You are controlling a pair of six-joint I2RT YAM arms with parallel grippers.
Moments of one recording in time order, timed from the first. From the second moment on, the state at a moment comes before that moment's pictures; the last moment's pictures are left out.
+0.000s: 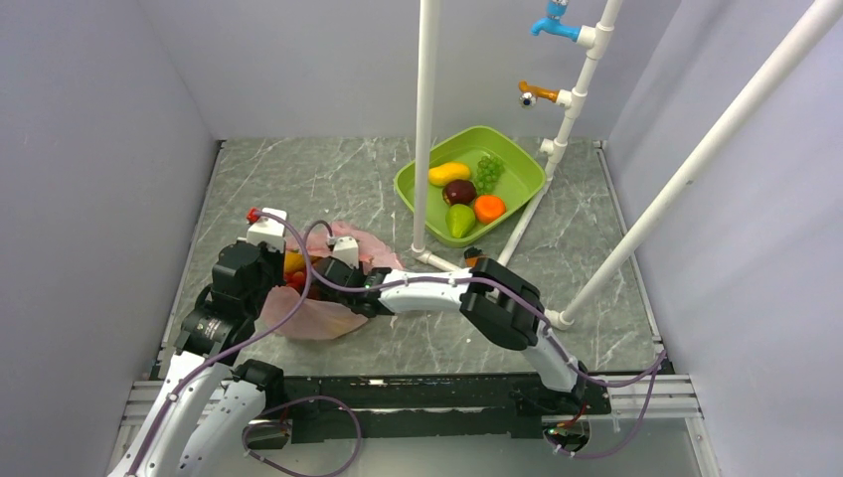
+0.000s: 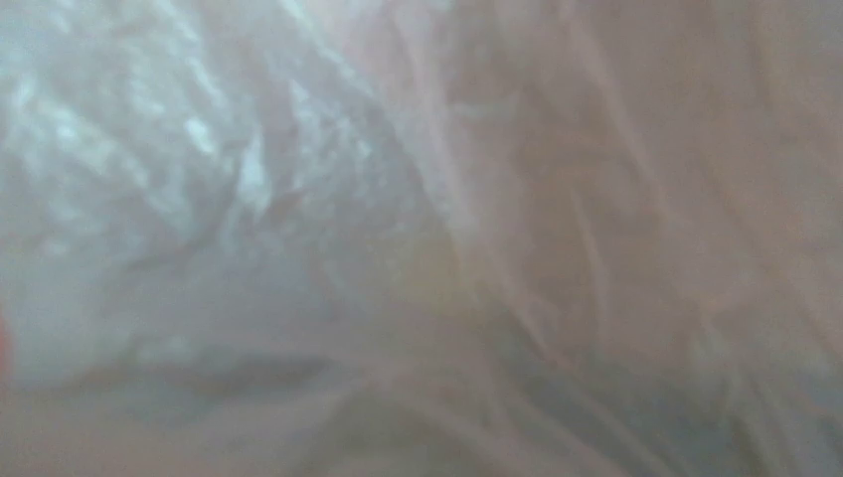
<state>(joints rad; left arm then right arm) -0.31 0.57 0.70 -0.51 -0.29 0.09 1.20 2.18 1.57 -0.24 0.34 0.84</state>
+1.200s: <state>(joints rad) -0.31 0.57 0.70 -0.51 -0.29 0.09 1.11 1.47 1.06 0.16 0.28 0.50</state>
